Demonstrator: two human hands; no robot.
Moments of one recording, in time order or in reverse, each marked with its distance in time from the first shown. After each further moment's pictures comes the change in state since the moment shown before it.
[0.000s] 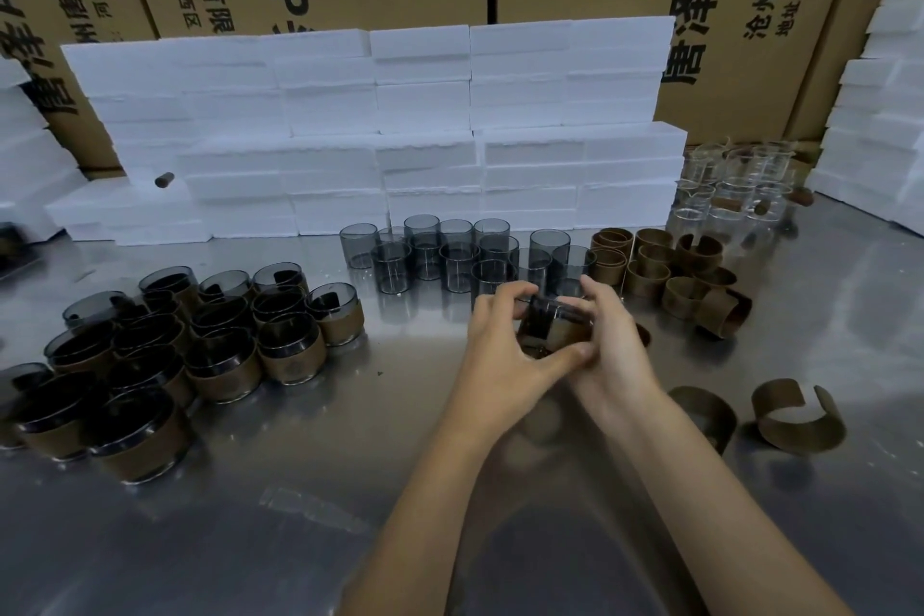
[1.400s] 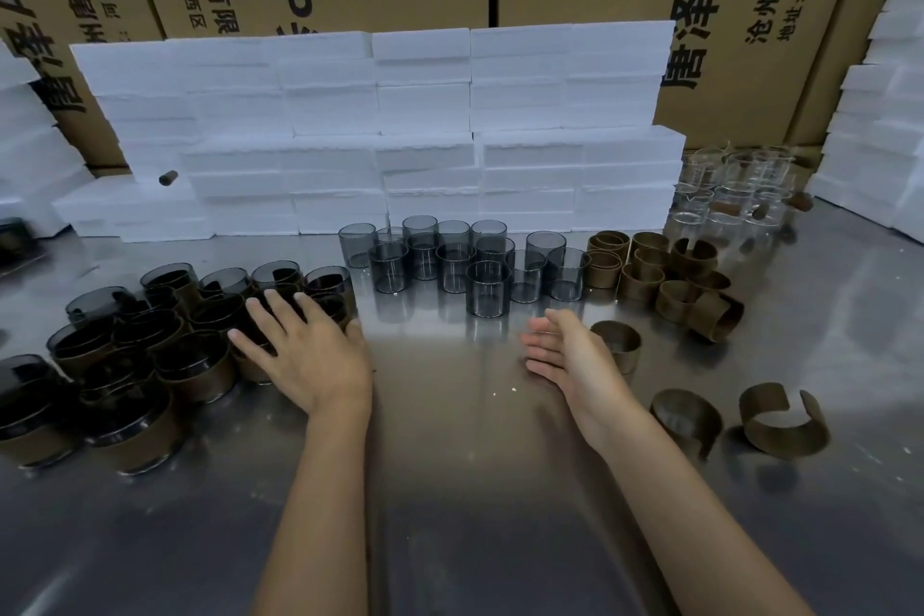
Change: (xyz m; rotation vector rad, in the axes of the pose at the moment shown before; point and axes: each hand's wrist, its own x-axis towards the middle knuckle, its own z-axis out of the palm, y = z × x) left_hand 0.013 -0.056 -0.105 1.044 0.614 -0.485; right_hand 0.015 0.015 -0.004 -0.348 0.041 0.040
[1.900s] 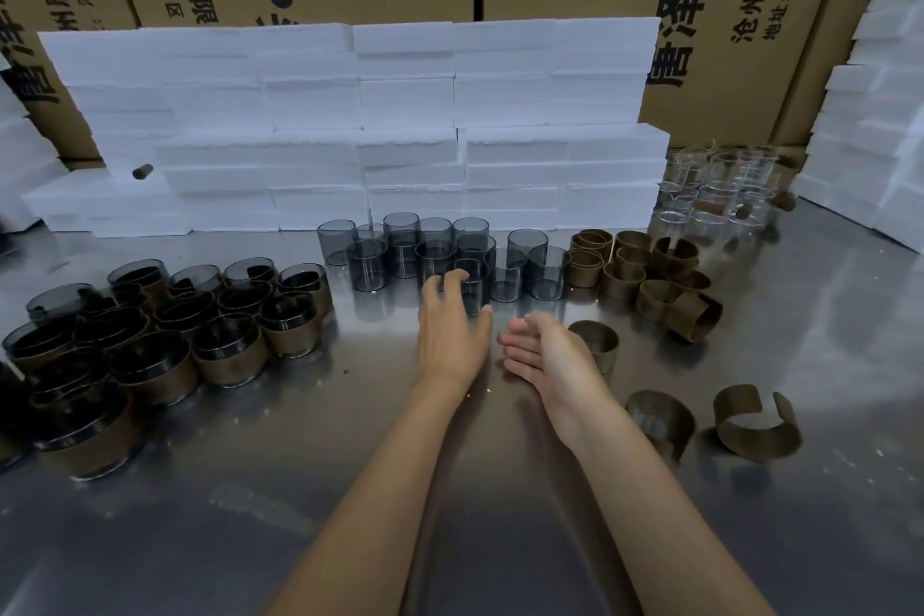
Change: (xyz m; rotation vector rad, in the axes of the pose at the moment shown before) left_hand -0.045 0.108 0.040 -0.668 -0.335 0.411; right_hand 0.005 0.003 -0.004 0.070 0.009 0.041
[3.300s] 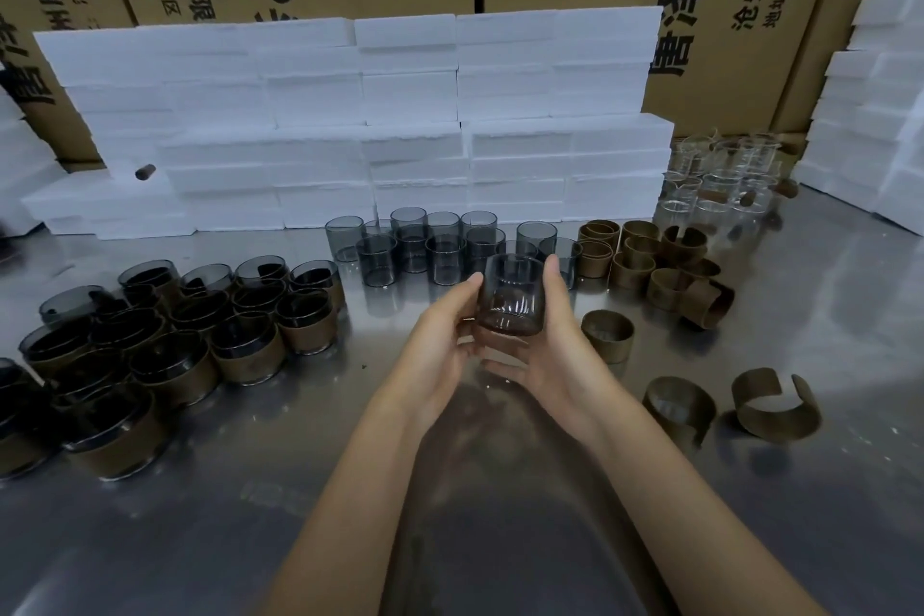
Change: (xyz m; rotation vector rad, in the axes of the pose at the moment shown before) left_hand -0.036 0.015 -0.060 -1.091 -0.404 -0.313; right_hand -0.008 0.004 0.007 0.039 -0.383 -0.107
